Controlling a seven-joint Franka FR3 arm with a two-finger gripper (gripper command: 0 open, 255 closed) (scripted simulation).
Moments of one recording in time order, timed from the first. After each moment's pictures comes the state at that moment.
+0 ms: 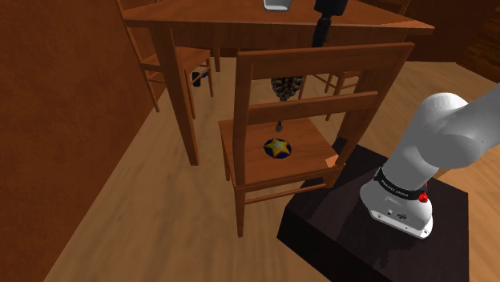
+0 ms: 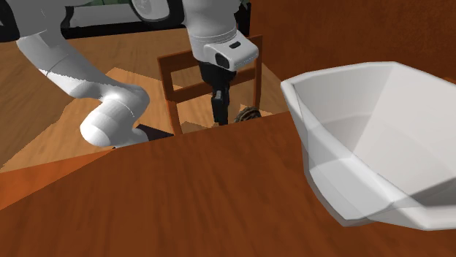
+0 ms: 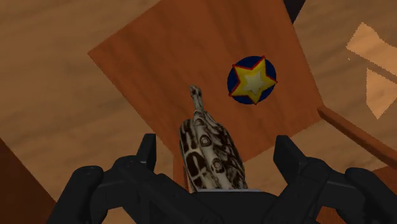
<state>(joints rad) 0.12 -0.66 -0.09 -2.32 0.05 1.73 -0.31</state>
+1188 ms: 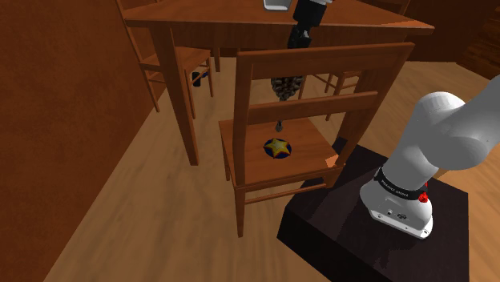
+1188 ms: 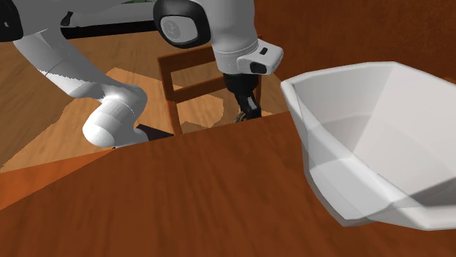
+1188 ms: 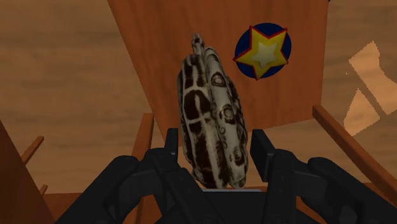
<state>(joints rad) 0.23 -0.57 -0.13 -2.35 0.08 1.96 -0.59</state>
